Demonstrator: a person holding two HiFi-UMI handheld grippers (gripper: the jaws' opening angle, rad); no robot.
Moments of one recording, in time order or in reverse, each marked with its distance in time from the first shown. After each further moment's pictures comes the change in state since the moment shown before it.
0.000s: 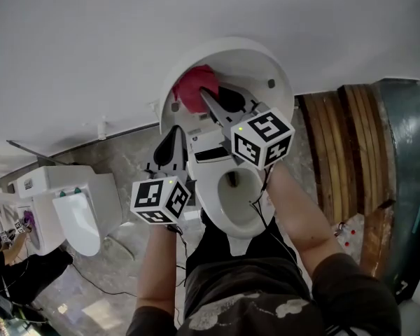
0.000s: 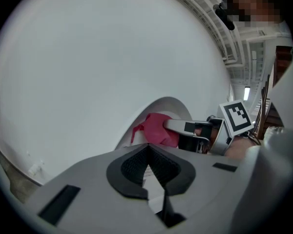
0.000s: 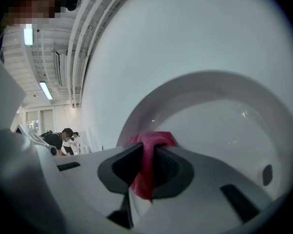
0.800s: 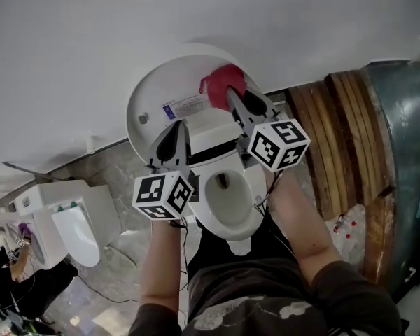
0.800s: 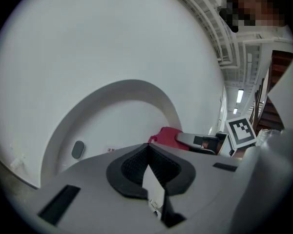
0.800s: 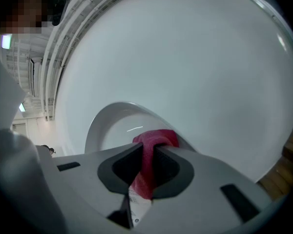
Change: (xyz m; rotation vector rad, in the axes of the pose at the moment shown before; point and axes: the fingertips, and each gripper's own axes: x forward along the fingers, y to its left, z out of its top) left arm 0.050 -0.077 -0.019 -0.015 0.012 -0.086; right arm -0.106 -0.111 -0.015 0.184 -0.100 -0.264
